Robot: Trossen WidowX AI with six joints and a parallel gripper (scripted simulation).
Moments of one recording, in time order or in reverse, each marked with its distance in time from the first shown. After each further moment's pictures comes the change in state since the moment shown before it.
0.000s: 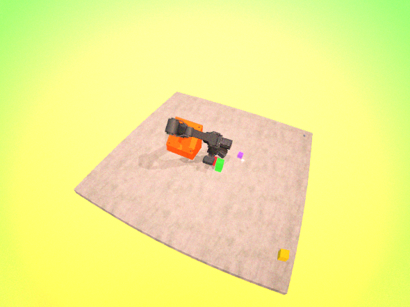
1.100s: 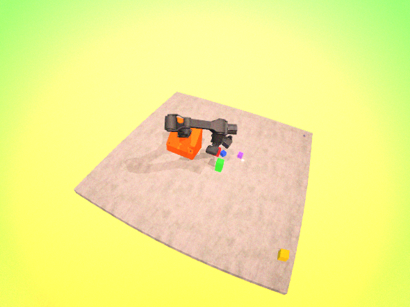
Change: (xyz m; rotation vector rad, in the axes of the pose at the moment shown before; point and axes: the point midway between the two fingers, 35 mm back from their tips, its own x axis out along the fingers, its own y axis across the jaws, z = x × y) arm -0.094 -0.005 0.017 0.021 -0.005 0.002
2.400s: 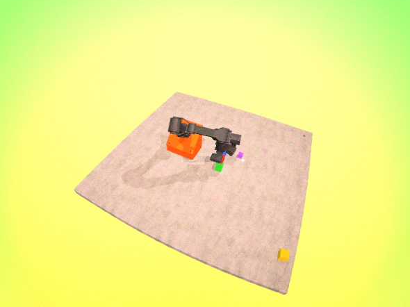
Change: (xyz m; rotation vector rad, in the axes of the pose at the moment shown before) arm 0.038 -0.010 0.033 -0.001 -0.008 0.001
